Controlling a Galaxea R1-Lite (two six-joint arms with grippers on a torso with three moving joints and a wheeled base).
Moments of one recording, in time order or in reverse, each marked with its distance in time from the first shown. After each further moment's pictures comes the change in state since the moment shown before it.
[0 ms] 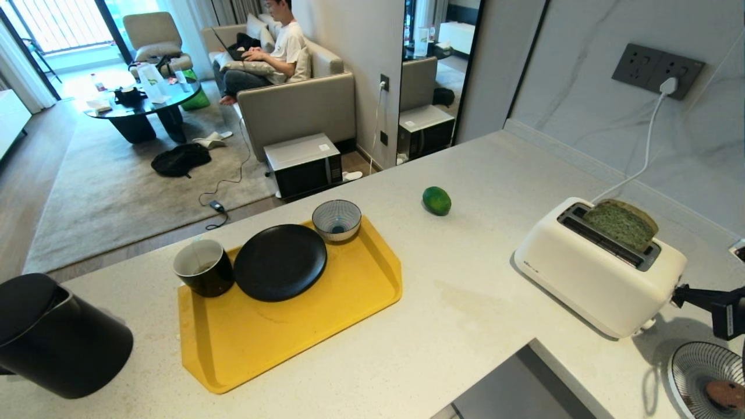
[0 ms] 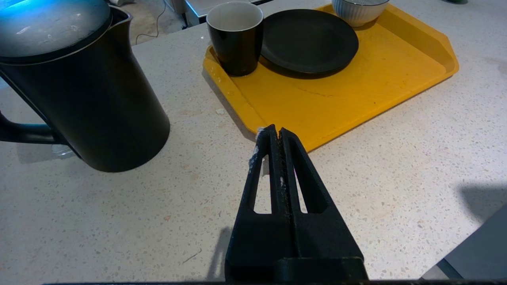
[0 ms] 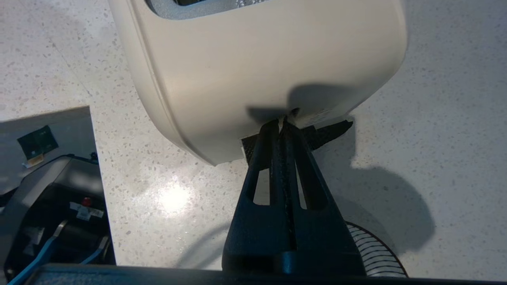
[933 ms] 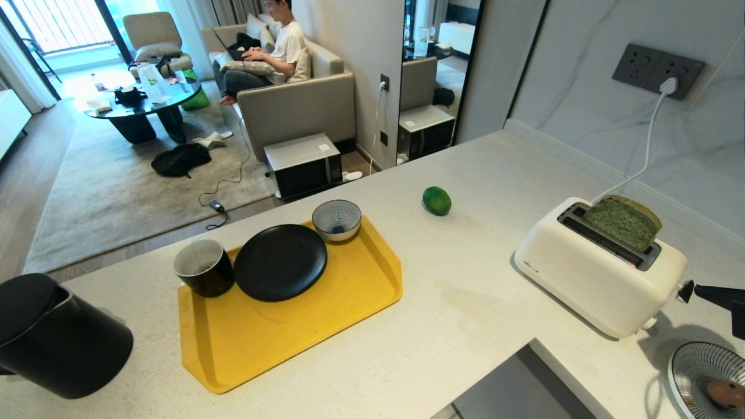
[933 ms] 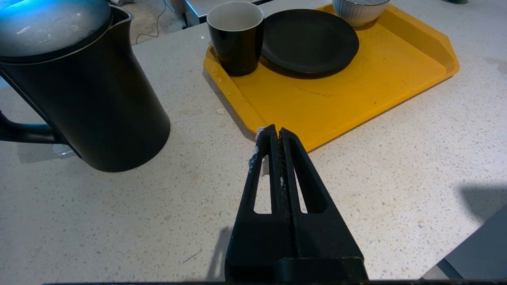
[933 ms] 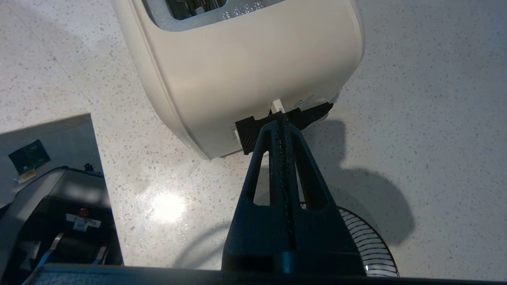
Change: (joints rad) left arm 0.000 0.000 0.000 0.000 0.000 -0.001; right arm -0.038 -0.091 0.027 -0.001 -0.010 0.045
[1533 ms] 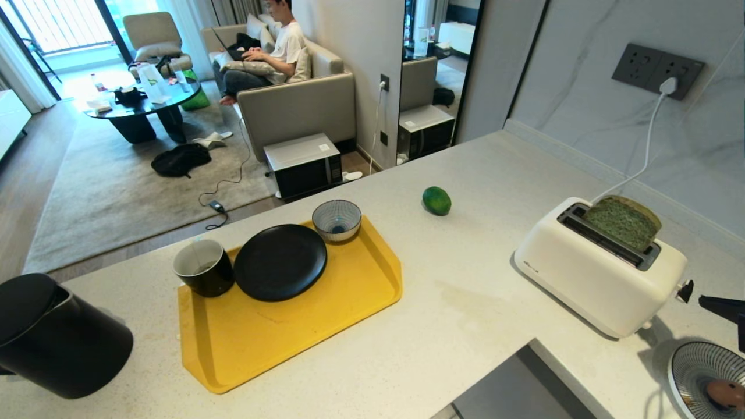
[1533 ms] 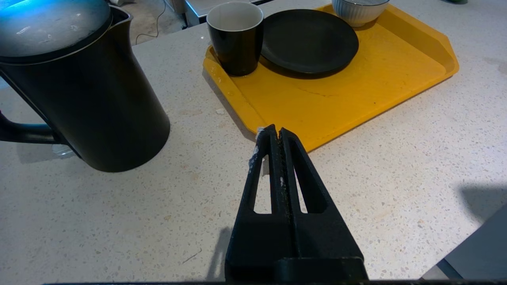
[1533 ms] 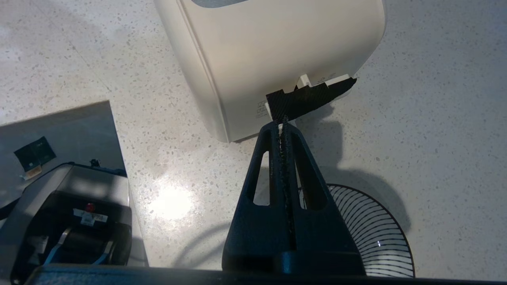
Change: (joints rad) left arm 0.000 0.000 0.000 0.000 0.000 0.000; right arm -0.003 -0.081 0.082 0.000 -0.005 0.003
